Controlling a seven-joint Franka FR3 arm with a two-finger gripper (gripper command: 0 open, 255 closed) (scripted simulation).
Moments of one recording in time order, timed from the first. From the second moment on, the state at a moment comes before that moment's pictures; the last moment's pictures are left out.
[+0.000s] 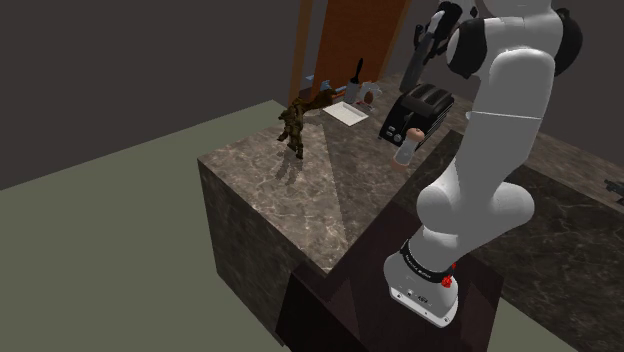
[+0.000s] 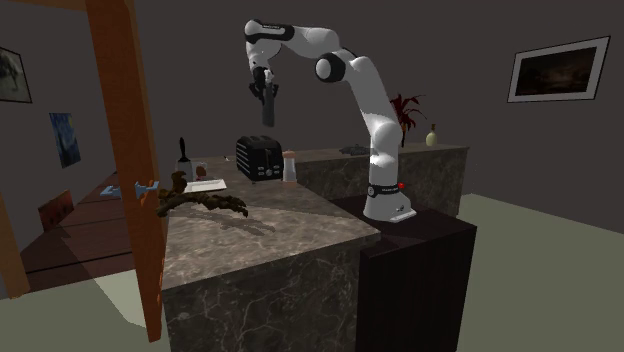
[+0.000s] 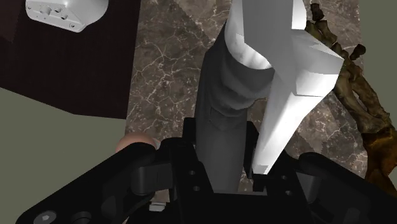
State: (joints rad) arm -0.64 0.43 -0.53 -1.03 0.49 0.93 0.55
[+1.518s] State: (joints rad) arm -0.55 0.34 -0.53 -1.47 0.41 1.27 0.46
